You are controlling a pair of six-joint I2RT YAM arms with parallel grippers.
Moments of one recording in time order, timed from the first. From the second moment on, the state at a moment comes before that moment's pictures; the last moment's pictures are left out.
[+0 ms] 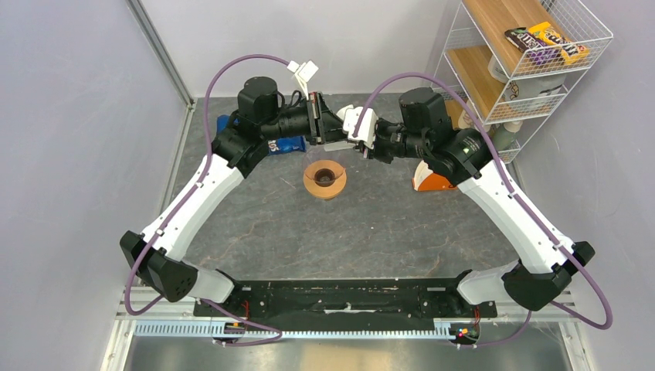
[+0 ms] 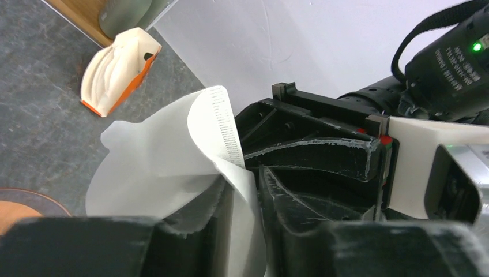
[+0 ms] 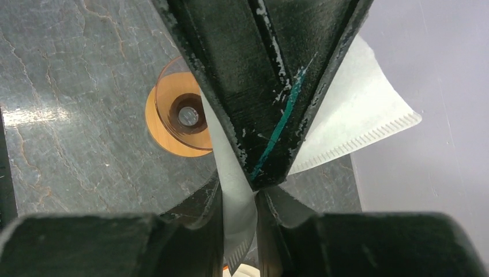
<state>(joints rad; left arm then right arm) -0.56 1.42 1.55 -0.27 0.72 -0.74 0.68 1.37 1.69 -0.80 -0.36 -0.74</state>
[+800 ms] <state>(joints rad) -0.13 1.30 1.46 -0.06 0.77 -0.74 0.62 1.40 1.80 -0.78 -0.46 -0.41</state>
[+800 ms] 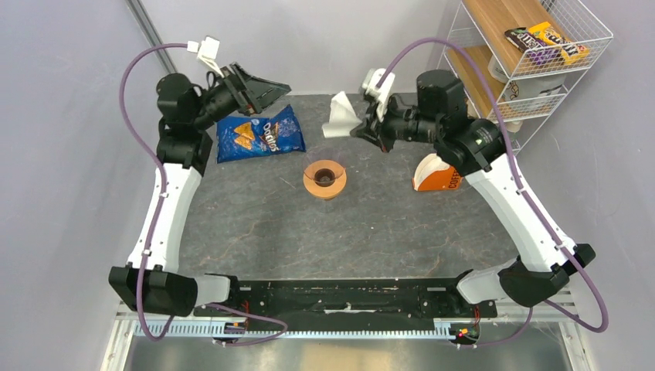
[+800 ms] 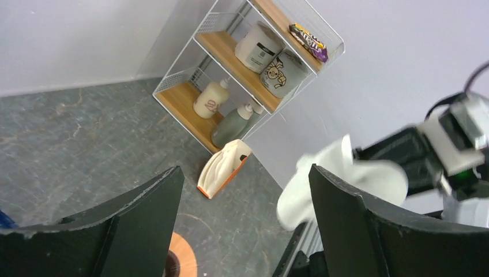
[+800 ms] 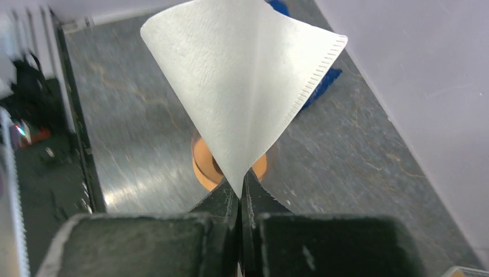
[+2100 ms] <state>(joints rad) -0.27 1.28 1.48 0.37 0.88 -0.83 0.50 1.26 1.49 0.13 -0.81 0.39</state>
